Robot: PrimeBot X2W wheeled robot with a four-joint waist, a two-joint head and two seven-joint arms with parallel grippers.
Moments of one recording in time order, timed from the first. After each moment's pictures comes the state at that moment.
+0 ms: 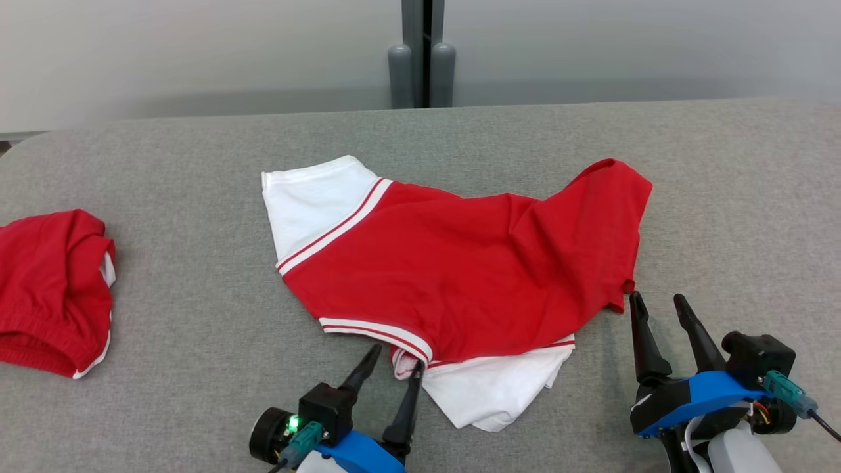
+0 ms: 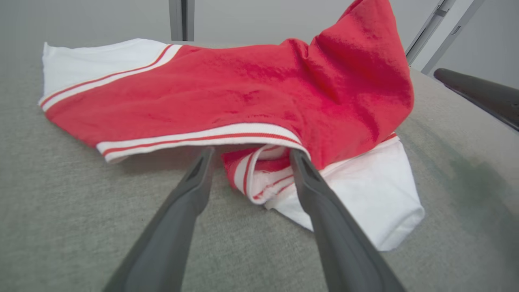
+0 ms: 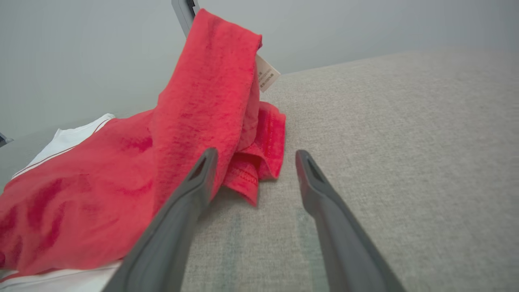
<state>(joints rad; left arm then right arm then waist) -0.17 0.05 -0.52 0.49 -0.32 -0.10 -0.26 -0.22 -0.05 -0.02 0.48 0.26 0.13 -0.26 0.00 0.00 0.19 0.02</state>
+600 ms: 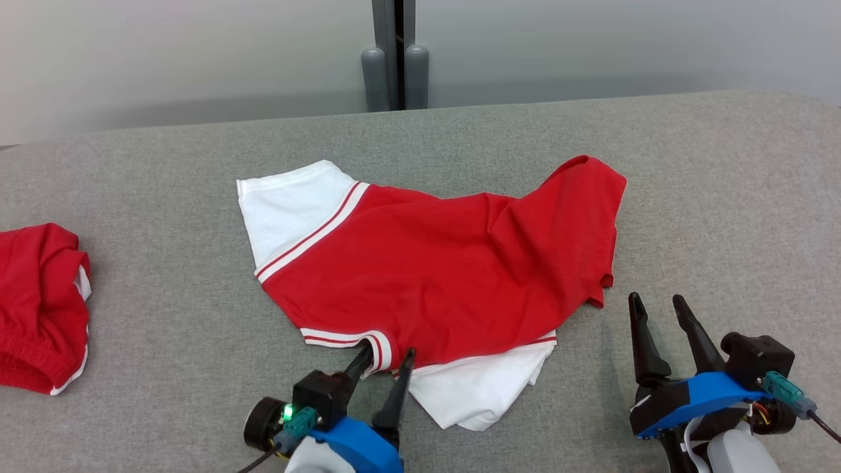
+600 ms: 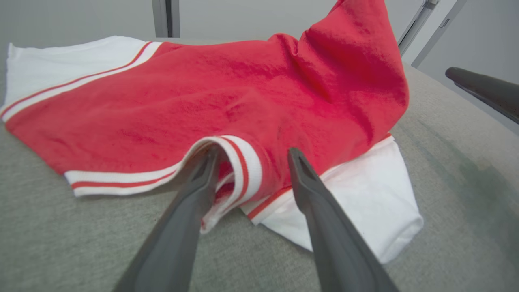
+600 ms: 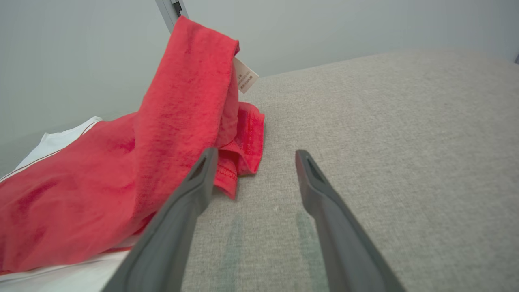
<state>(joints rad) -0.21 0.05 -0.52 0.55 -0.34 -0.11 -0.26 -0.22 -0.05 -0.02 0.48 0.26 0.13 -0.26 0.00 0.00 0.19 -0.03</state>
